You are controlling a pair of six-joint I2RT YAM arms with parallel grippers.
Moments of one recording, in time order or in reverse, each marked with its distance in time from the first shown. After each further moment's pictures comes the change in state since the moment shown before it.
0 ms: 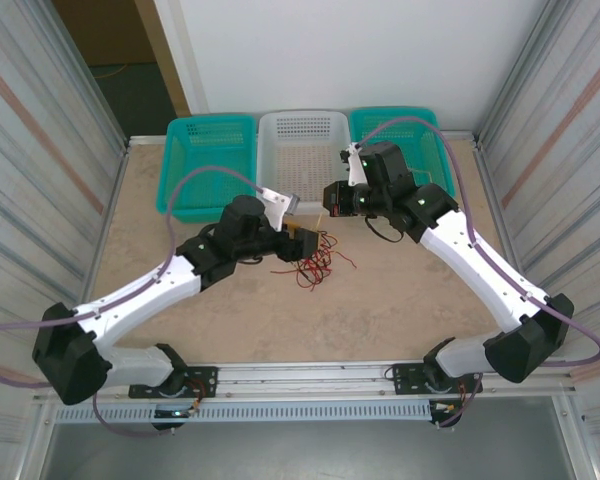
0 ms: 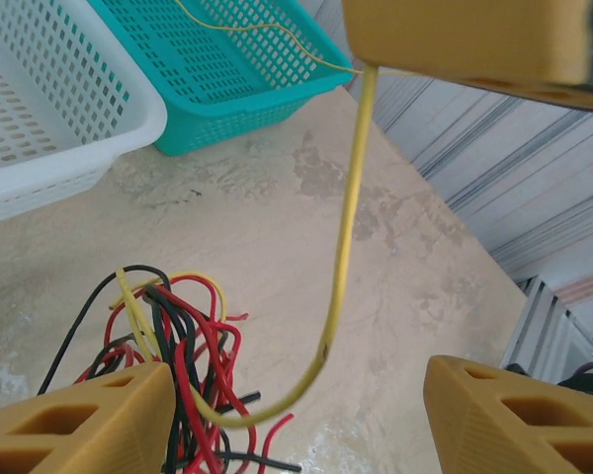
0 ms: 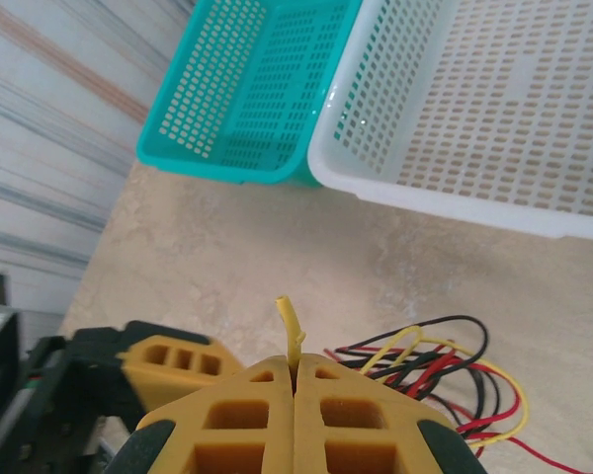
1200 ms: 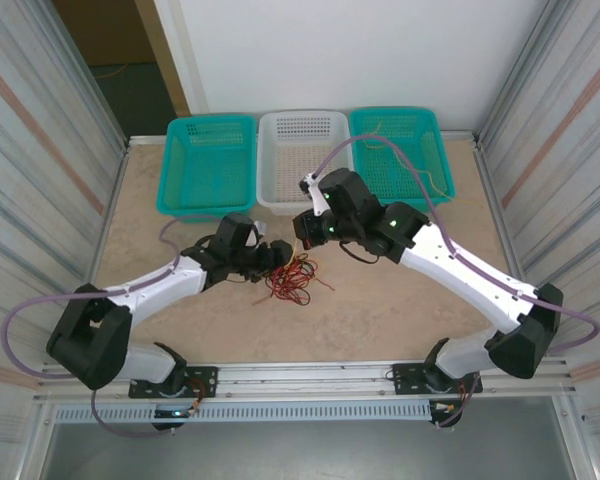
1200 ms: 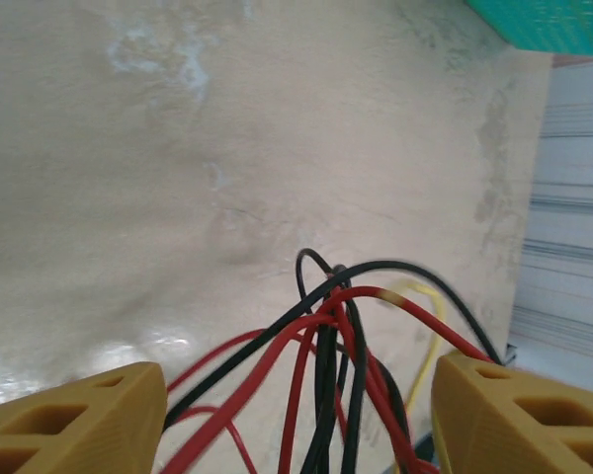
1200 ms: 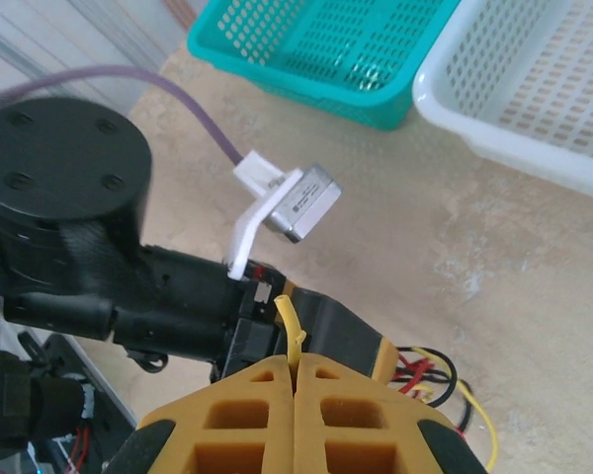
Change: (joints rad) left arm 0.184 0.106 -0.243 -0.013 0.140 -0.536; right arm 0.243 0.007 -0.023 0.012 0.135 -0.085
